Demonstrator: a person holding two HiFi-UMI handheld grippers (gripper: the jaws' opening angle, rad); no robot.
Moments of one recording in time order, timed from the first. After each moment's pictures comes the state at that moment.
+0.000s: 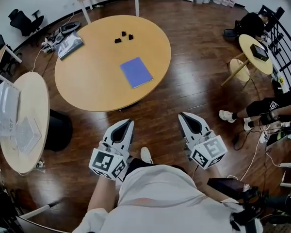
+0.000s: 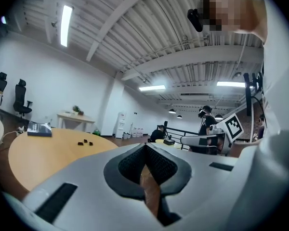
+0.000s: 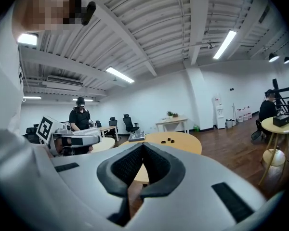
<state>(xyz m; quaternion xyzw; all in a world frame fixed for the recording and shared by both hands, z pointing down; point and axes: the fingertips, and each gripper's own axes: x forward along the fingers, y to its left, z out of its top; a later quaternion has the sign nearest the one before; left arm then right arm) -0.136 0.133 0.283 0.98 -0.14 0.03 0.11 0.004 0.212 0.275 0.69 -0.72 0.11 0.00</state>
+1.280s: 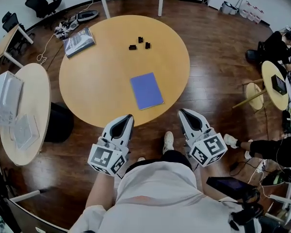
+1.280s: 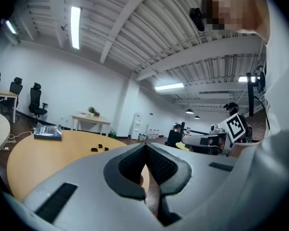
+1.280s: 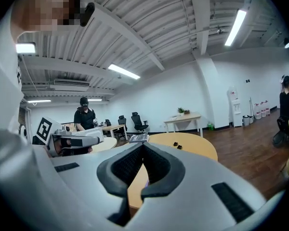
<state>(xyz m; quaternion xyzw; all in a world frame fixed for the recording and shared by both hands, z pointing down) -0.053 -0.029 0.304 0.96 -0.23 0.04 0.12 0.100 0.029 0.299 0.63 -0.77 0.12 0.01</state>
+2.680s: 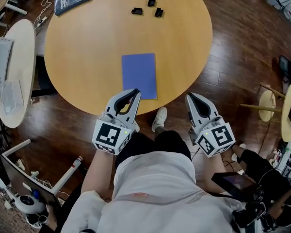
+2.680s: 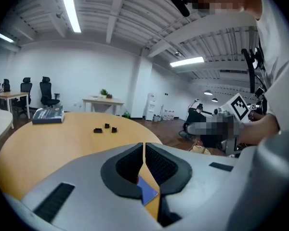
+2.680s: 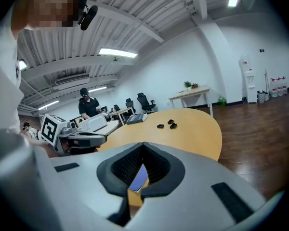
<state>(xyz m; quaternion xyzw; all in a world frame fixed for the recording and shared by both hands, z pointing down) 0.094 -0.143 0.434 0.92 -0.32 0.16 0.15 0.241 -0.104 0.427 0.53 -0.81 0.24 0.06</state>
